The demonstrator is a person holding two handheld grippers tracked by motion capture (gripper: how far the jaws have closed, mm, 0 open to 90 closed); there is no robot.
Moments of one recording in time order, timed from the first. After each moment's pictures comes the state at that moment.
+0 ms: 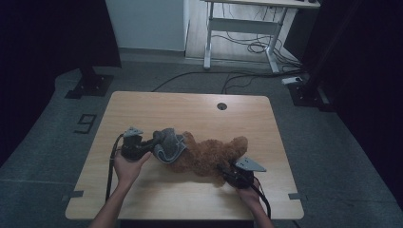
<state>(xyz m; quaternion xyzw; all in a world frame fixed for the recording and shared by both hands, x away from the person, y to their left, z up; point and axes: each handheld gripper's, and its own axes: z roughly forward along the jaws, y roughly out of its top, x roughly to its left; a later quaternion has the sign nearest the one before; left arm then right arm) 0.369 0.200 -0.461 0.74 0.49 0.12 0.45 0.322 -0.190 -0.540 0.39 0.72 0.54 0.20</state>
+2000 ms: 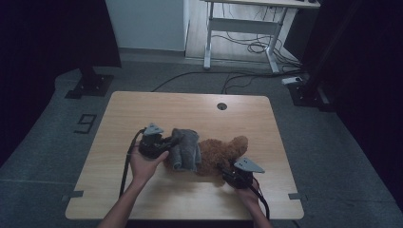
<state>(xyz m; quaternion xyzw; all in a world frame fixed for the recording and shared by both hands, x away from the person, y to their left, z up) 0.368 0.158 -0.444 0.77 0.44 0.11 0.45 0.320 -0.186 -0.541 0.40 0.72 0.52 0.23</state>
